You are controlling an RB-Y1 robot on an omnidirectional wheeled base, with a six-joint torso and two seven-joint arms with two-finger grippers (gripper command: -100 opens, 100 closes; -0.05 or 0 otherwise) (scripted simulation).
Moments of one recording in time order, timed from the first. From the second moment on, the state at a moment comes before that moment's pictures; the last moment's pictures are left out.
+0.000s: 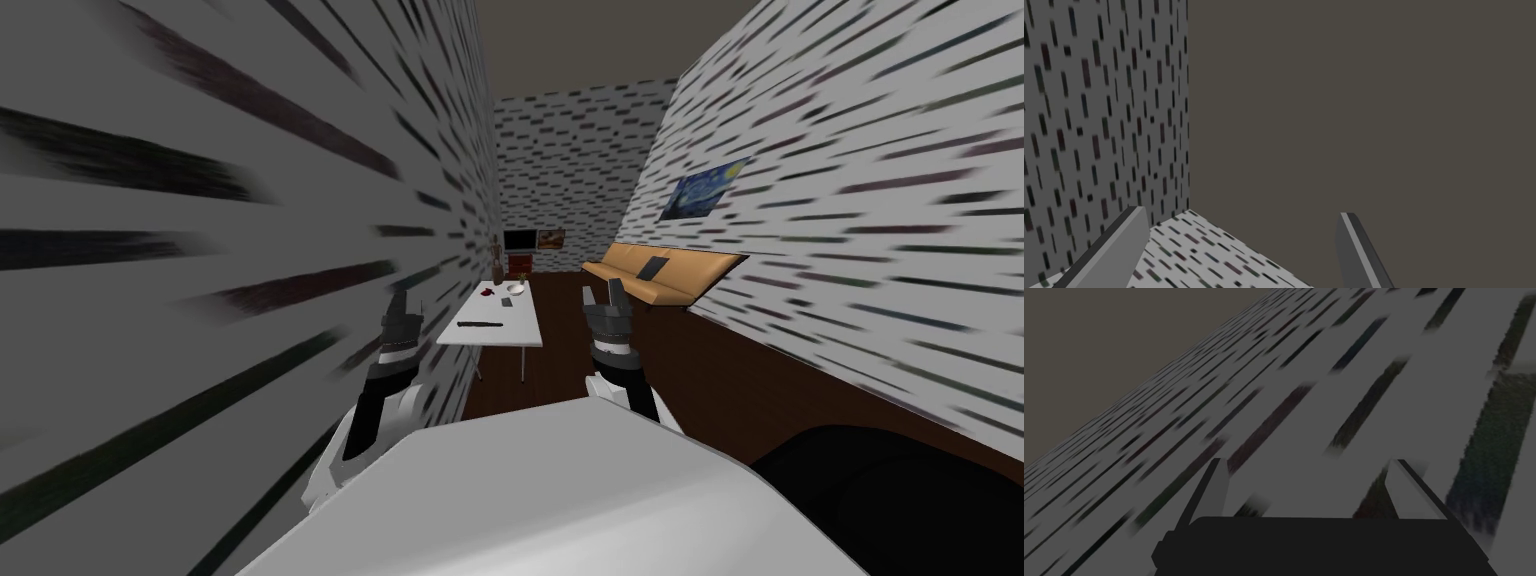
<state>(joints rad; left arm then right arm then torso) 0.33 0.14 0.09 -2.23 0.01 -0.44 -0.13 0.54 0.02 -0.02 -2.39 0.12 -0.62 -0.09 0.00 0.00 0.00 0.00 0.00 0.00</state>
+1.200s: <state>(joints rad) 0.05 0.18 0.19 -1.95 -0.01 -0.12 -0.12 0.54 0.02 -0.02 -2.39 0.12 -0.62 -0.09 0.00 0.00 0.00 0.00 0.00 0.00</state>
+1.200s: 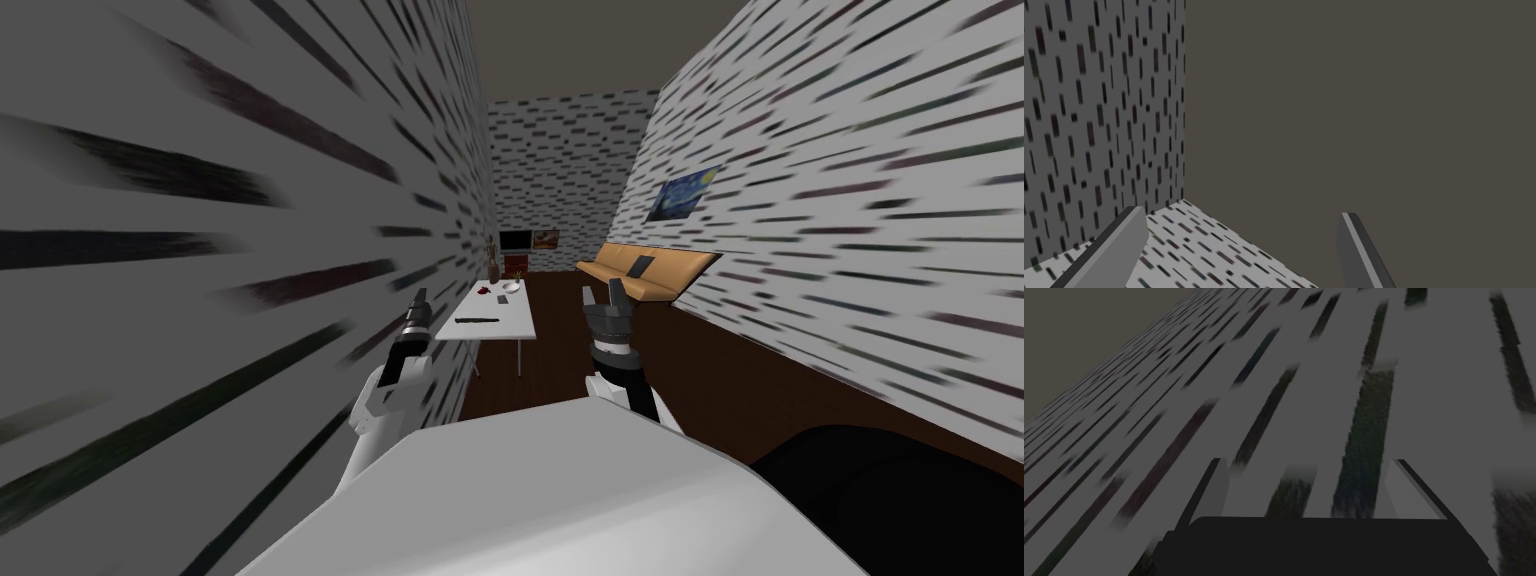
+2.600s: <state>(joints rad) -0.28 0.16 0.26 -1.58 -0.04 0.28 -0.13 0.54 0.02 -0.02 -2.39 0.12 -0.62 -0.09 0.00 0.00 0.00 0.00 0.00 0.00</state>
